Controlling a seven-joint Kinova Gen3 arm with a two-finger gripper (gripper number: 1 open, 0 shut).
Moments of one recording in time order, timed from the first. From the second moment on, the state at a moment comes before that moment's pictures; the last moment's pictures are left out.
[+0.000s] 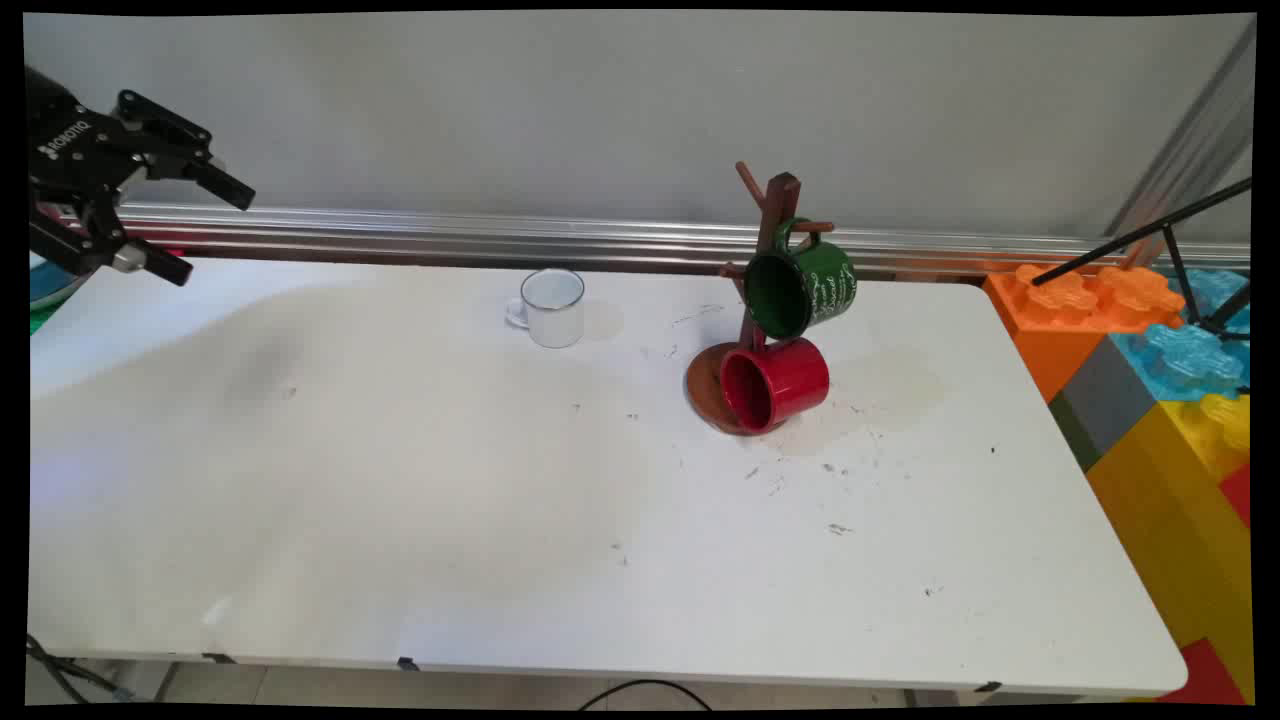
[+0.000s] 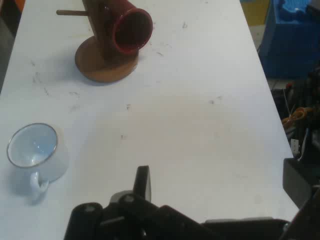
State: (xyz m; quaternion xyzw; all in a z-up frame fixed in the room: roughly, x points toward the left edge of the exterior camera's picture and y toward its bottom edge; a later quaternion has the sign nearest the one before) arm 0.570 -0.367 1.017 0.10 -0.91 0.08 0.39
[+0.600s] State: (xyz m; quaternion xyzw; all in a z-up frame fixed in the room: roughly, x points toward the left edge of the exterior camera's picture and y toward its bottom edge) arm 0.509 -0.376 1.012 0.16 -0.89 0.10 0.41
